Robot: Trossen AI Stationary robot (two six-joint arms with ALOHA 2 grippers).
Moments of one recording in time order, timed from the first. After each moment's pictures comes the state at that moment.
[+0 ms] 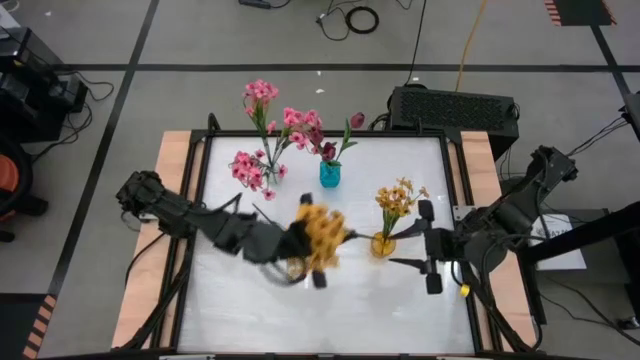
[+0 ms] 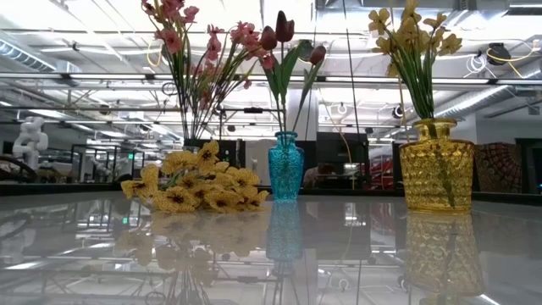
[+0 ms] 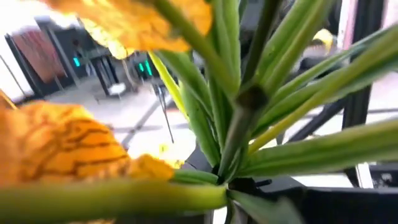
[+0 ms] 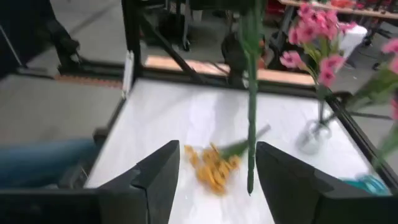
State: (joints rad) left arm -0.42 1.67 1.60 0.01 -0.59 0.15; right arm 0.73 1.12 1.20 -0.54 0.66 0.25
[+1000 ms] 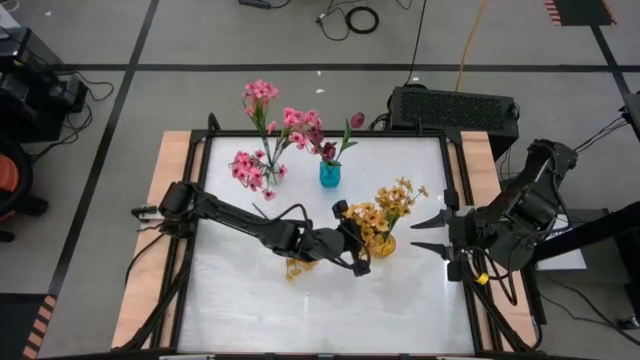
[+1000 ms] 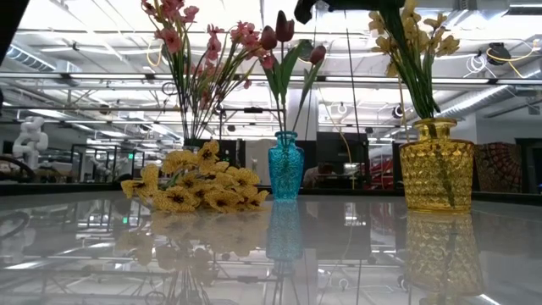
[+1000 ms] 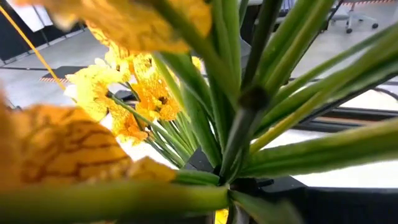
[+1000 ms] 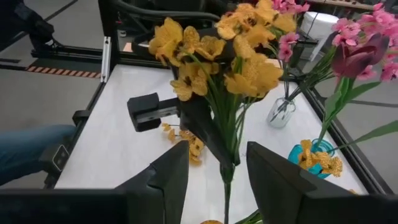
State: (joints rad) left arm -0.27 1.99 1.60 0.10 -0.58 -0.05; right arm 0.86 0.99 1.20 -0.82 0.84 0.42
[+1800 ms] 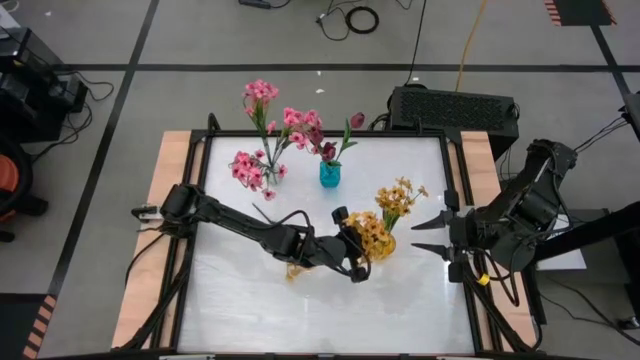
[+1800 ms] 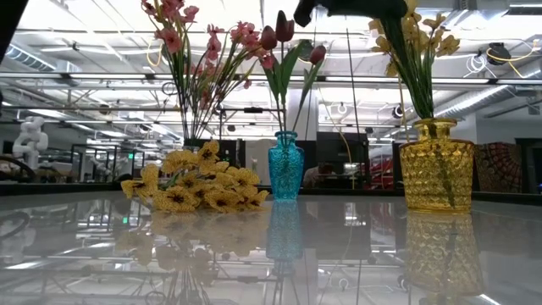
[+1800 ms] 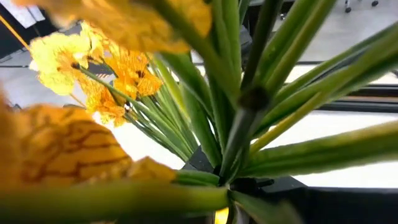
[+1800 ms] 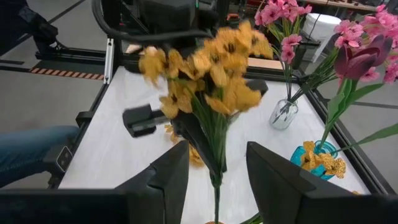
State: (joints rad) left arm -0.30 2.01 1.60 0.05 -0.58 -0.05; right arm 0.87 0.99 1.20 -0.81 0.84 0.42
